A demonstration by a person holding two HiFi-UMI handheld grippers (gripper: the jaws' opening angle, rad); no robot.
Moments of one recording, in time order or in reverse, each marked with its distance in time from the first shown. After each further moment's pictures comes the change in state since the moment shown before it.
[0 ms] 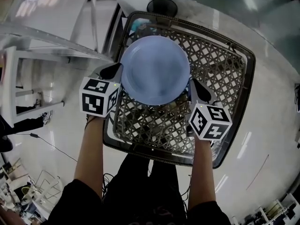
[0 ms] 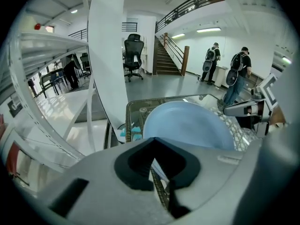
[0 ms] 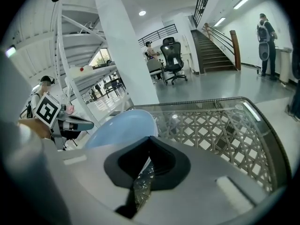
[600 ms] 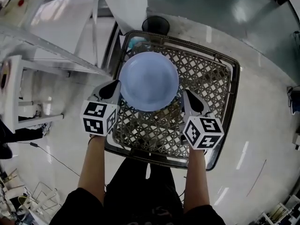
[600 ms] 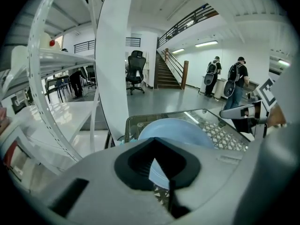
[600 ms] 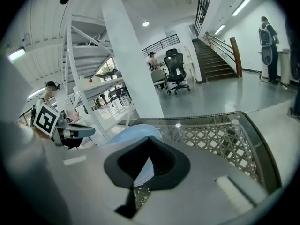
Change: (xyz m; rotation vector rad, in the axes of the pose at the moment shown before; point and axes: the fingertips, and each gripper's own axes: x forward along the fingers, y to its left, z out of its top) left arm -0.047 -0.025 0.020 -0.021 -0.177 0.013; right arm -0.042 0.015 0.030 -0.019 -0.118 0.040
